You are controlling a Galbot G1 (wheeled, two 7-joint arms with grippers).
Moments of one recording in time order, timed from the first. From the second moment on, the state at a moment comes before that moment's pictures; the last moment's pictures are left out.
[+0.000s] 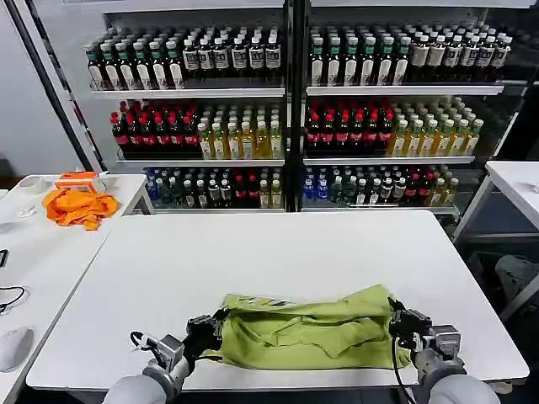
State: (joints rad) left arm 1.32 -0.90 -0.15 -2.02 -0.38 0.37 -0.09; right arm -1.50 1.03 0.52 2.15 0.56 -0.54 0.29
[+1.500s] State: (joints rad) left arm 1.40 -1.33 -0.19 -1.96 -0.38 0.36 -0.35; right arm -1.65 1.13 0.54 2.25 0.47 -0.48 0.29
